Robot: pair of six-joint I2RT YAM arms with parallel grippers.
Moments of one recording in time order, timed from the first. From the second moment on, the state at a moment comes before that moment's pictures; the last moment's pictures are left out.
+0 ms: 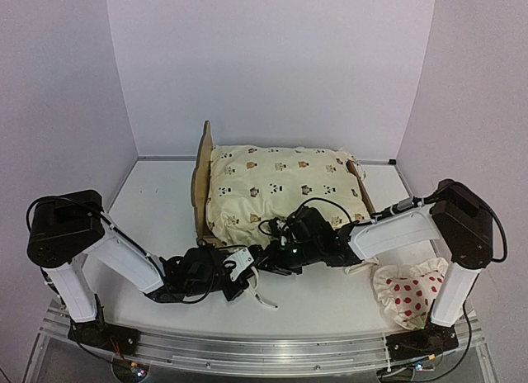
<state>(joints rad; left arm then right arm) -1.16 1.77 0.57 0.72 -0.14 0.11 0.98 1.83 0.95 0.16 -0.26 0.91</state>
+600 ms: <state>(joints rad) -1.16 1.77 0.57 0.71 -0.14 0.09 1.00 1.83 0.95 0.15 -0.23 0.90</state>
